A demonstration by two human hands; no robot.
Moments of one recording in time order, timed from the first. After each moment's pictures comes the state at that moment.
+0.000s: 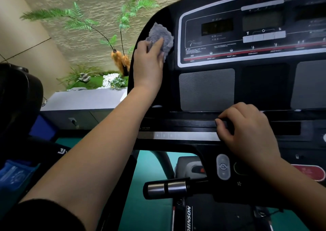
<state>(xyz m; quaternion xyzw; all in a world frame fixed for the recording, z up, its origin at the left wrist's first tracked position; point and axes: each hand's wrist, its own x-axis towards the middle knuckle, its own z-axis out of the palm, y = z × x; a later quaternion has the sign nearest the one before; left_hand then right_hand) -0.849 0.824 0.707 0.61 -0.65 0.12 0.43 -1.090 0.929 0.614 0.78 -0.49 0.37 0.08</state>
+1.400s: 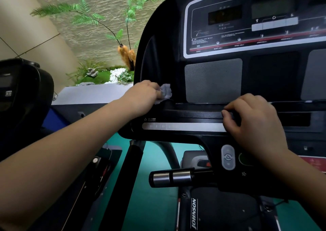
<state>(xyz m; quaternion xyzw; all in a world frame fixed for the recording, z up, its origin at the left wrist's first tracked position) -0.792 0.880 0.673 0.52 -0.83 0.17 -0.08 -1.091 0.929 0.610 0.78 -0.48 0.39 0.08</state>
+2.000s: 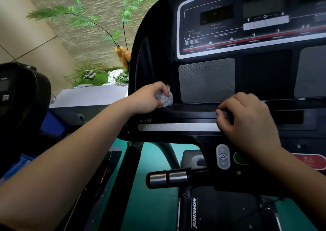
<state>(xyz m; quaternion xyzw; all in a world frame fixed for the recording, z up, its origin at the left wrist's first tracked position) -0.822 0.884 0.675 0.63 -0.74 -0.19 0.14 -1.091 0.930 0.613 0.78 -0.49 0.38 0.09</state>
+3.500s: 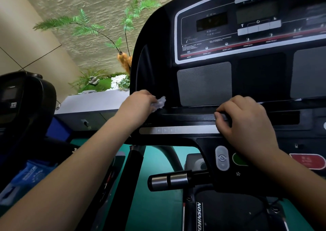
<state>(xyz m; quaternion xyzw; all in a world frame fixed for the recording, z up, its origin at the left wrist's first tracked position) -0.809 0.901 0.670 0.64 -0.76 0.07 0.03 -1.092 0.932 0.611 0.77 -0.49 0.39 0.08</state>
